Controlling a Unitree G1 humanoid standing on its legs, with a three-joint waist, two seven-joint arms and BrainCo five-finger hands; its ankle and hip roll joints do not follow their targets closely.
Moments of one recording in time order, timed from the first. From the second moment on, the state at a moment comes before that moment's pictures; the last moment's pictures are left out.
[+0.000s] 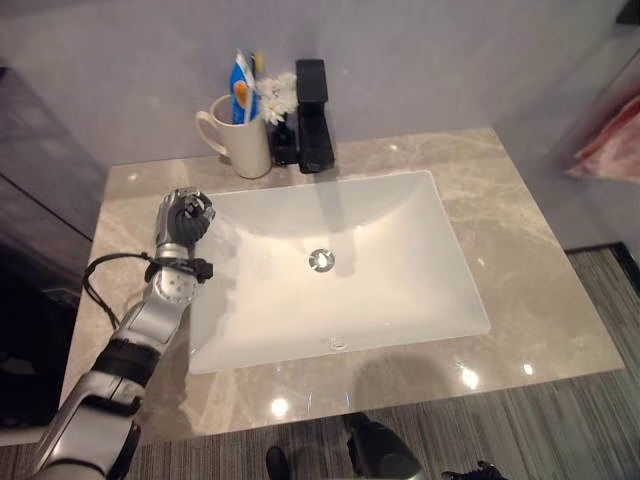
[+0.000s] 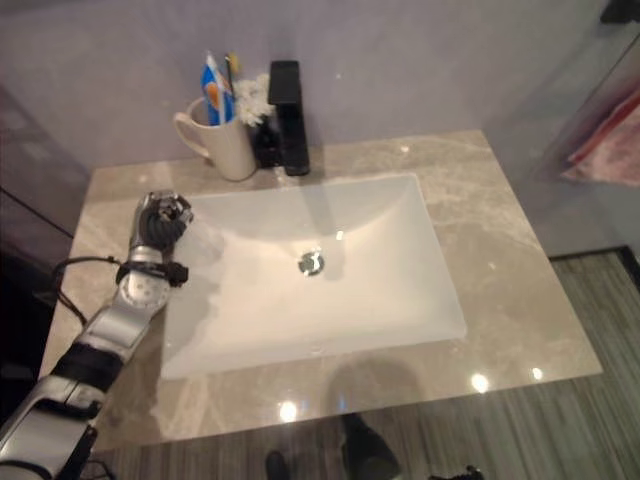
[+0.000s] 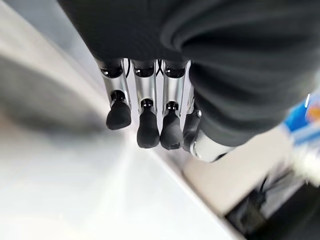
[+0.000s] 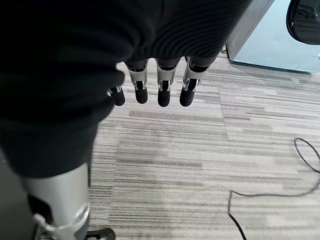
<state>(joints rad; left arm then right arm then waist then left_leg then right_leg) -0.47 0.64 -0.28 0.38 0.02 -0.02 0.46 -0.01 -0.28 0.18 1.30 0.03 0.07 -0.23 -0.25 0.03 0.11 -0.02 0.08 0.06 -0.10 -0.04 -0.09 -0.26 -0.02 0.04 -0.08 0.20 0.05</state>
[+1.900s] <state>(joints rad) 0.05 0.53 -0.07 -0.11 -0.14 -0.14 0.27 0.07 -0.31 0.06 1.30 0.06 0.06 -0.22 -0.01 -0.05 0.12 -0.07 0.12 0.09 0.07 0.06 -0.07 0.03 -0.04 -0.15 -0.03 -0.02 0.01</state>
